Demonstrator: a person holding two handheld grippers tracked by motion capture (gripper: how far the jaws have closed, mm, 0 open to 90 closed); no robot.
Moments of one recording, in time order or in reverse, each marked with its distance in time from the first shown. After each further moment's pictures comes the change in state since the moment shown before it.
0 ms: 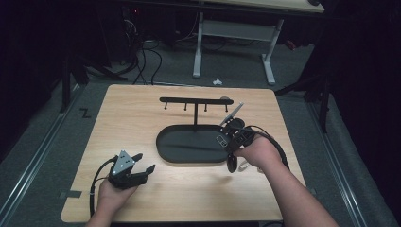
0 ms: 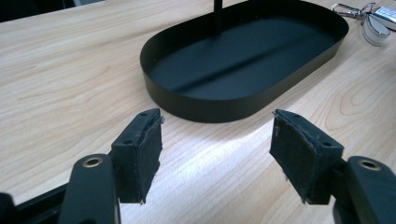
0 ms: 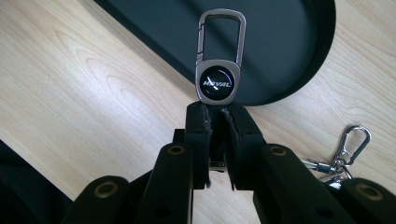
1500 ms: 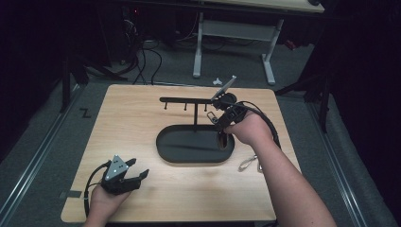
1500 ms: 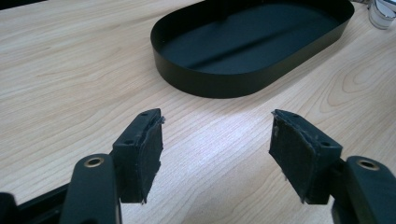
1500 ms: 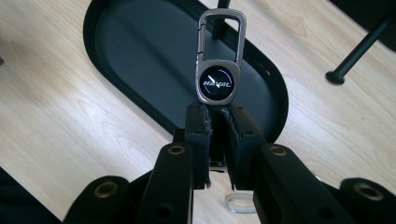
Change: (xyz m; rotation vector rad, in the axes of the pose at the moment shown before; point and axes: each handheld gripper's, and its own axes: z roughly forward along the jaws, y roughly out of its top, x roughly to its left) left arm 0.002 -0.010 -0.014 0.032 0.016 0.002; right arm 0.003 0.057 -0.045 -0.109 -0.045 -0.018
